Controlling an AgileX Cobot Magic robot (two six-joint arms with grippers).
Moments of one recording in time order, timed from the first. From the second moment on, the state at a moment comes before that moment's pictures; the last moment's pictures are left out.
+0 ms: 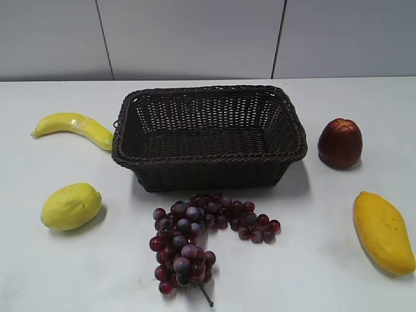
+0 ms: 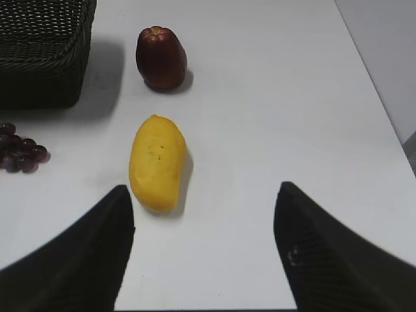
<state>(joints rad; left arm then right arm) -0.08 -0.01 -0.49 -0.13 1.09 0.14 0.04 -0.01 -0.50 0.03 1.05 0.01</state>
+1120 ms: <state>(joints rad) -0.08 0.01 -0.50 -0.12 1.05 0.14 0.04 -0.01 -0.50 0.03 1.05 0.01</state>
